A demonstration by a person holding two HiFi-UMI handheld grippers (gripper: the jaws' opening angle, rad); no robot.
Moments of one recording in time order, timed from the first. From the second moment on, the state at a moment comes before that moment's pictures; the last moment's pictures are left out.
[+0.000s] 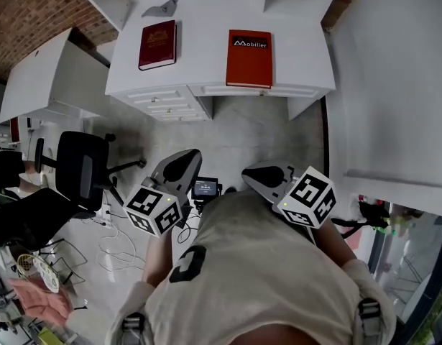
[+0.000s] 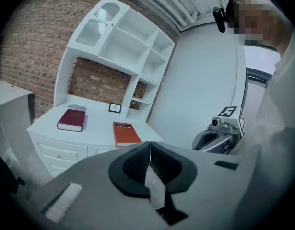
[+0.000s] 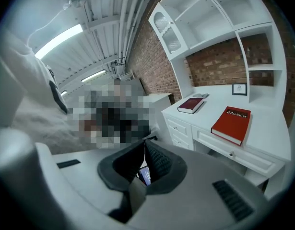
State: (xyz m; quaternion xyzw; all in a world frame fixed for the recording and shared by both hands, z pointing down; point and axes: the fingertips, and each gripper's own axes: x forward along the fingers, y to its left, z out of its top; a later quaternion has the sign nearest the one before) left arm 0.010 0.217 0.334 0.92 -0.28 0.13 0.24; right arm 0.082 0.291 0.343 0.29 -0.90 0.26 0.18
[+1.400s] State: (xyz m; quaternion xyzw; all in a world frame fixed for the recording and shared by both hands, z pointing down) left arm 0.173 0.110 0.325 0.92 -0.28 0.18 0.20; right arm 0.277 0.145 0.374 0.35 -0.85 0.40 0.00
